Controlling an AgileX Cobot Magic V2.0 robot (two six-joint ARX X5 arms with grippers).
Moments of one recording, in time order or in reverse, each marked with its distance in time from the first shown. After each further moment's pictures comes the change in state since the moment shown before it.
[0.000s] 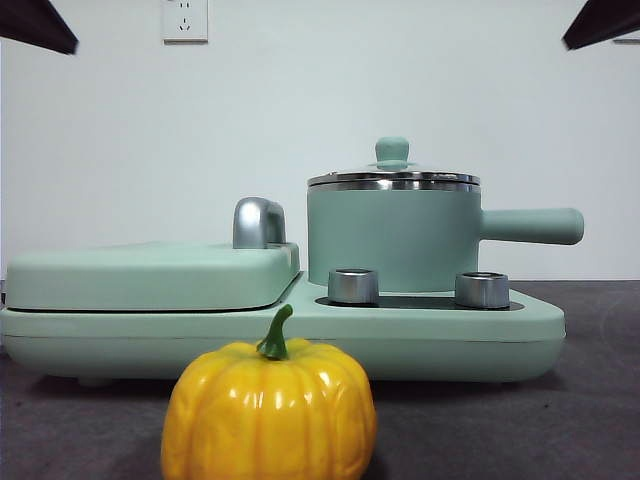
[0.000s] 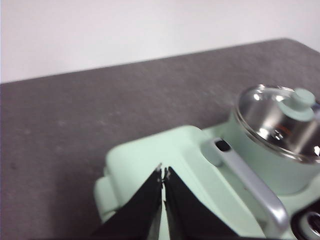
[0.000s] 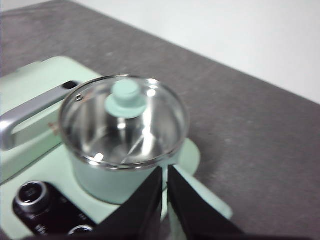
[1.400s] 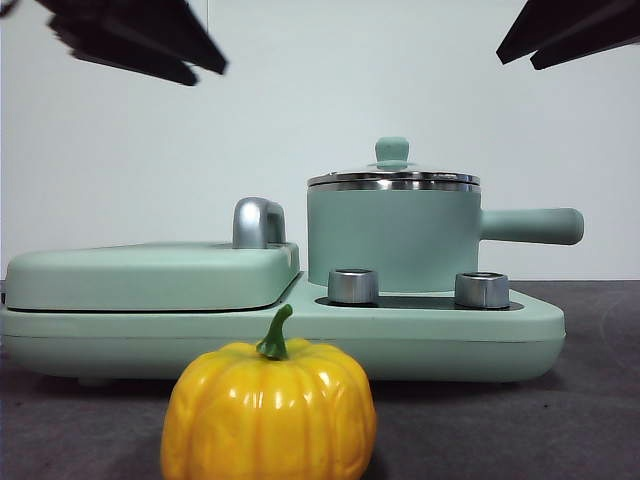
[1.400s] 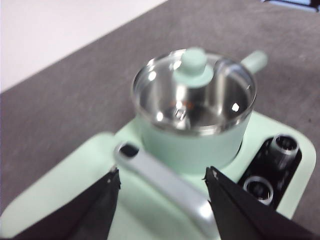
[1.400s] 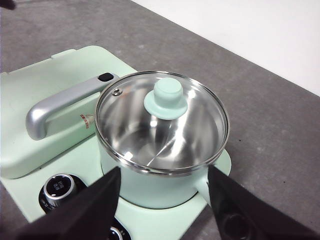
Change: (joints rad) left arm -0.301 0.197 0.040 0.105 0.001 0.222; right arm 0.115 0.048 0.000 0.021 0.026 -0.018
